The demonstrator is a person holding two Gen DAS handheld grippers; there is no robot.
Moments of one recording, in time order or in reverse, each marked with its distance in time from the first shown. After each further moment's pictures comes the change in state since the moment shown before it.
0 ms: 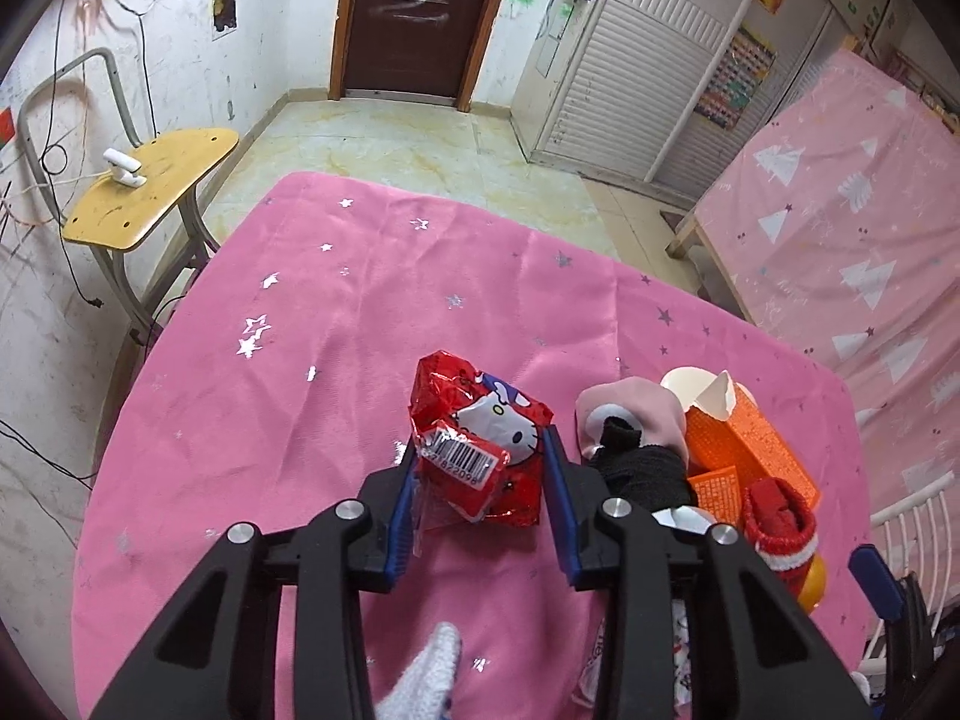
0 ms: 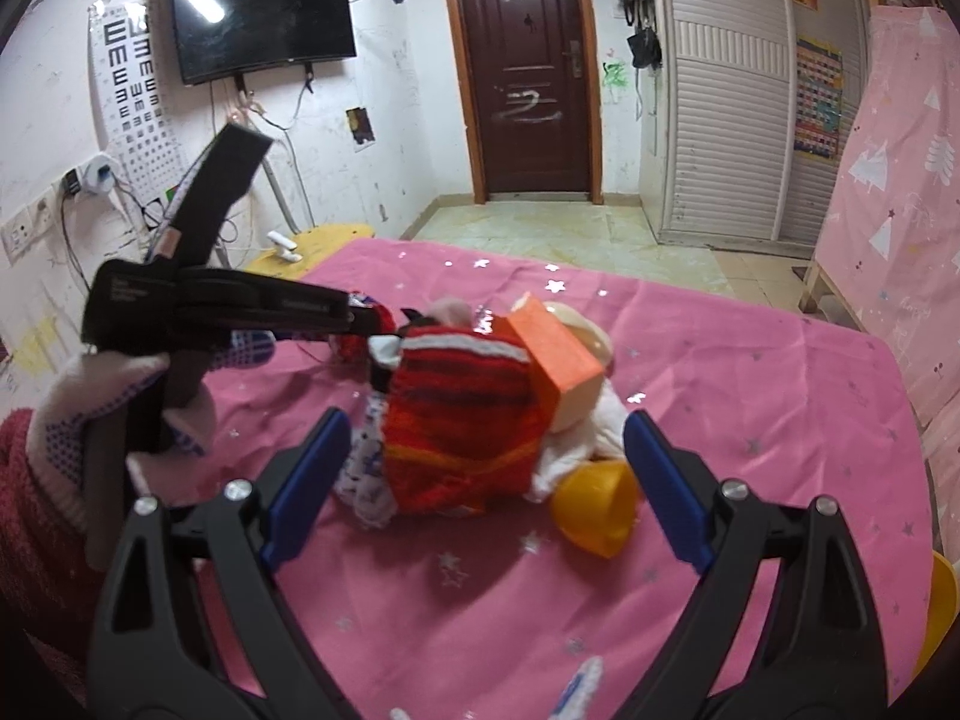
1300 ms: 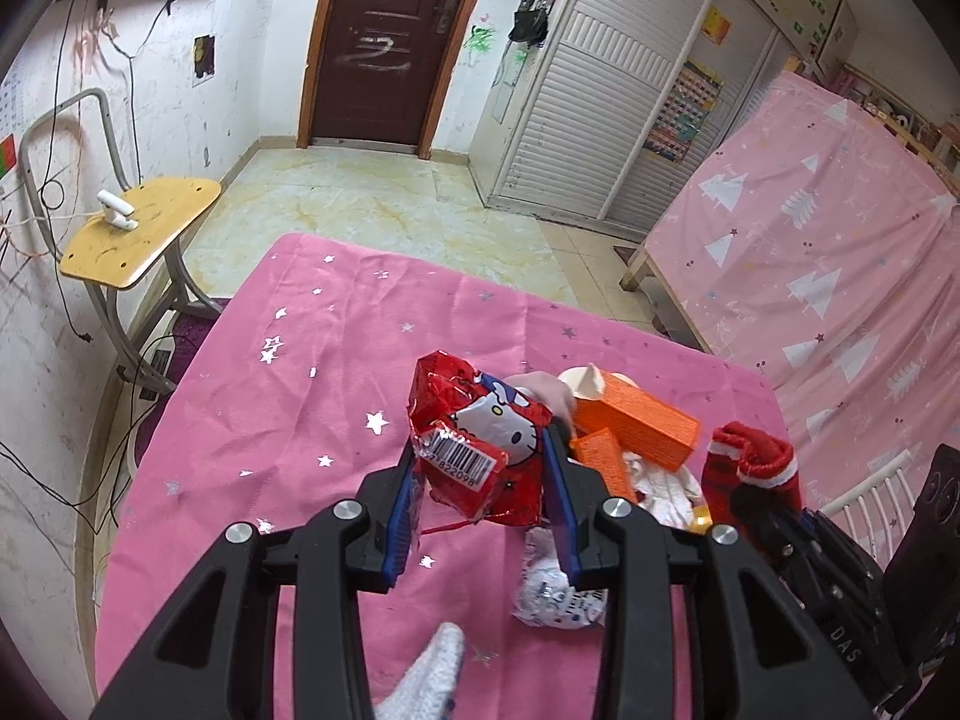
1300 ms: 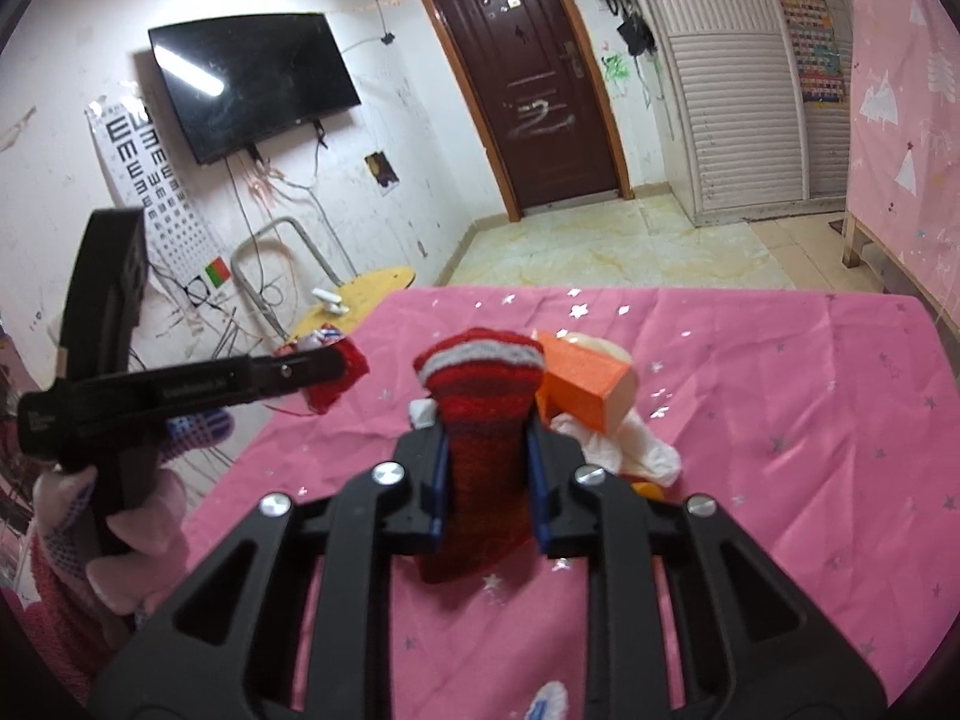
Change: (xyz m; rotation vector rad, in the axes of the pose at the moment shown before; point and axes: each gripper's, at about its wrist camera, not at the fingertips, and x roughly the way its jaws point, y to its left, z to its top) left arm -0.081 -0.021 -0.026 0.061 -0.115 -0.085; right arm -0.023 -0.028 0.011 0.179 -0.055 0.147
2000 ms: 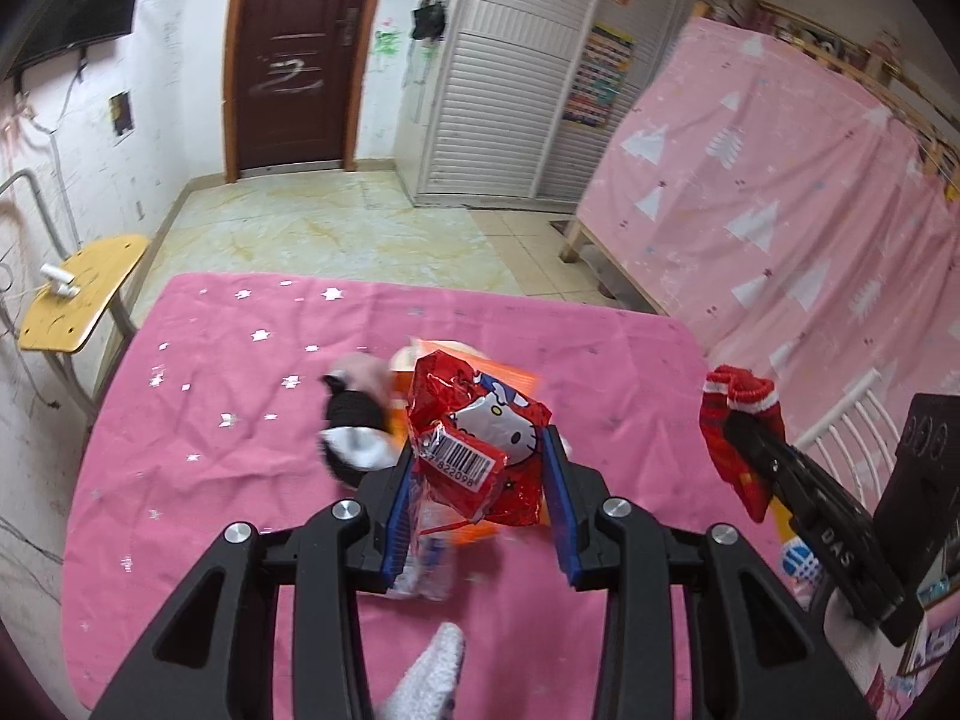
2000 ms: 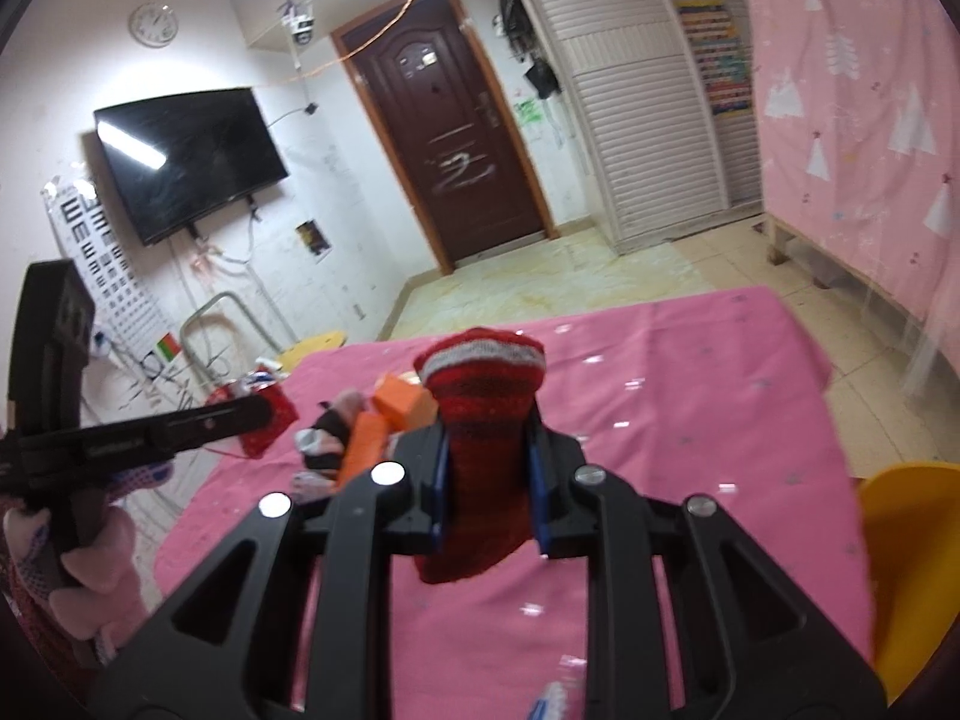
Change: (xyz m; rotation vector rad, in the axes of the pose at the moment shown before) left arm -0.014 -0.107 -0.027 0.191 0.016 -0.086; right arm -0.076 -0.088 -0.011 0.122 -0.138 -0.140
